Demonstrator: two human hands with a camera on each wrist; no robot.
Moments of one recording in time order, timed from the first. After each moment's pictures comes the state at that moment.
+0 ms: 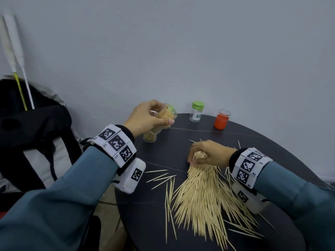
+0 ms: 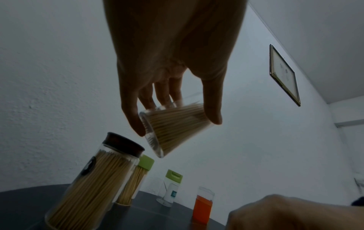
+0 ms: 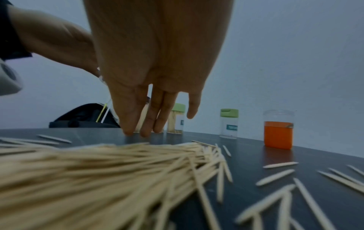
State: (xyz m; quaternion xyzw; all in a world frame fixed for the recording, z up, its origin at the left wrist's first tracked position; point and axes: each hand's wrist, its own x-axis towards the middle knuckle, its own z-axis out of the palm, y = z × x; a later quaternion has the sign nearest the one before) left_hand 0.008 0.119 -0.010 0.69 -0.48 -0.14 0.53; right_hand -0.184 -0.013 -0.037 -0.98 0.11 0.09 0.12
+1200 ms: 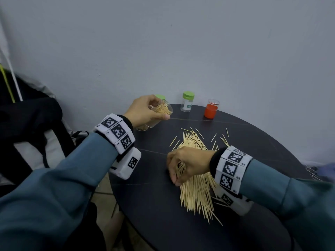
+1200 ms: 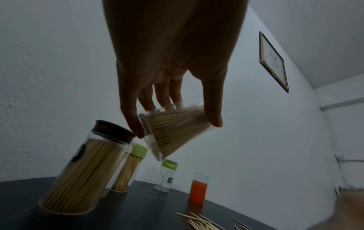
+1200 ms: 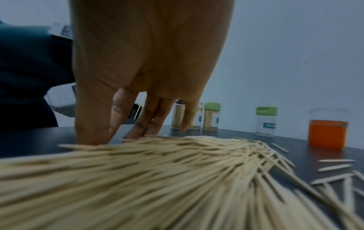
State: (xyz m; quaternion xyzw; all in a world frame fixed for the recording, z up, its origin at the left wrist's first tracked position) left_hand -0.010 0.114 -0.016 0.71 -0.50 -0.14 0.47; right_hand -0.193 0.059 -0.042 -0.97 0.02 0.15 0.16
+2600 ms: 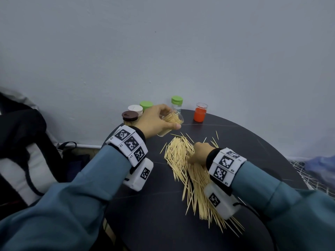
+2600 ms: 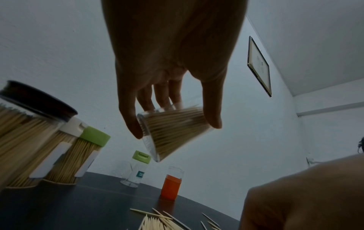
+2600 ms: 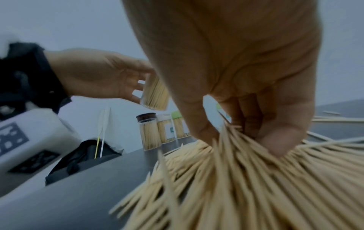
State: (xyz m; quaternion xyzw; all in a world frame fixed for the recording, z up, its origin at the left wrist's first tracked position) left_hand -0.053 0.084 -0.012 0.69 -0.54 -0.18 0.46; right_hand -0.205 0.027 -0.035 -0.83 0.51 0.12 0.17
